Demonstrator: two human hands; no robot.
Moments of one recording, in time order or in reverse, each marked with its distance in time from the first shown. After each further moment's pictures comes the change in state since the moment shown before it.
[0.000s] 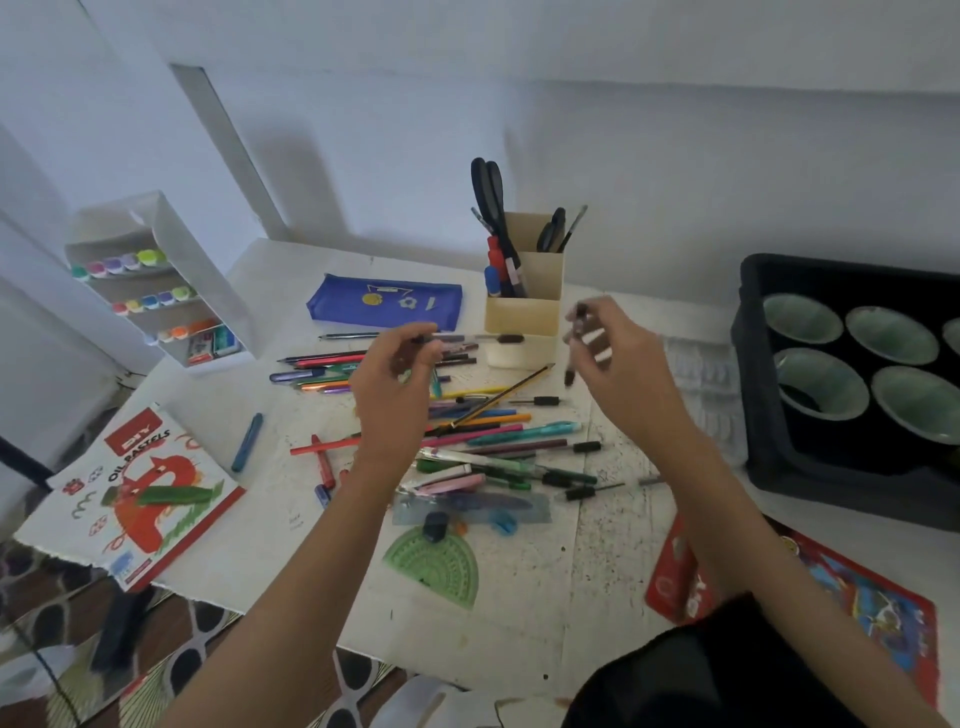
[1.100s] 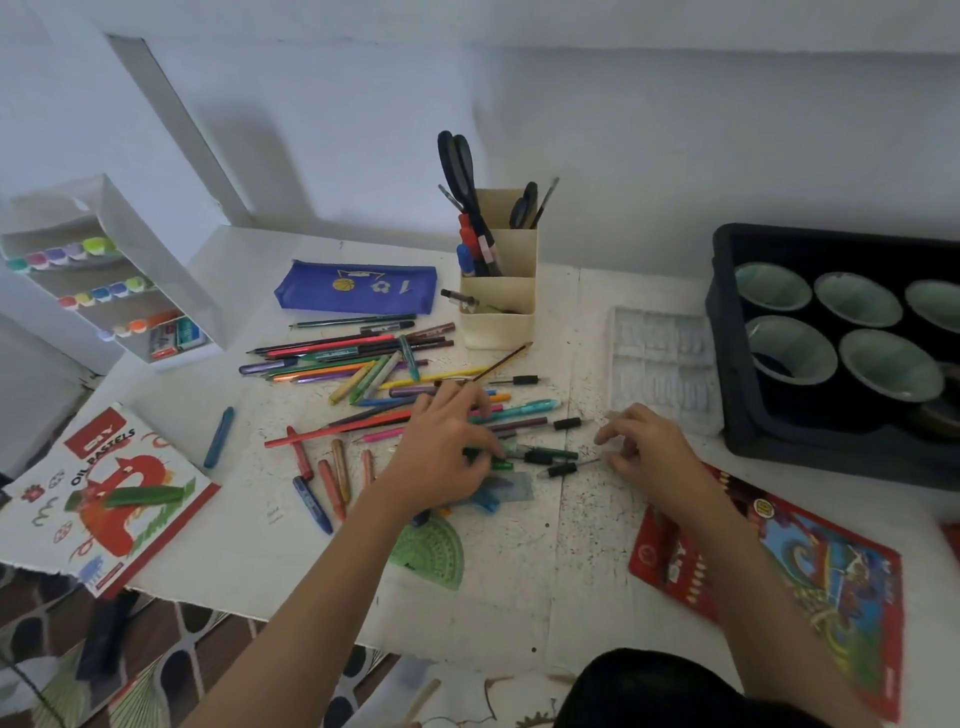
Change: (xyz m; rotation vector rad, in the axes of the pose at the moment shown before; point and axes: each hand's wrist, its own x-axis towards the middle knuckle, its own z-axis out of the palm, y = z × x) left_hand -0.047 -0.033 0.019 0.554 -0.768 0.457; right_hand -0.088 0.070 -0.011 -0.280 -0.365 0.341
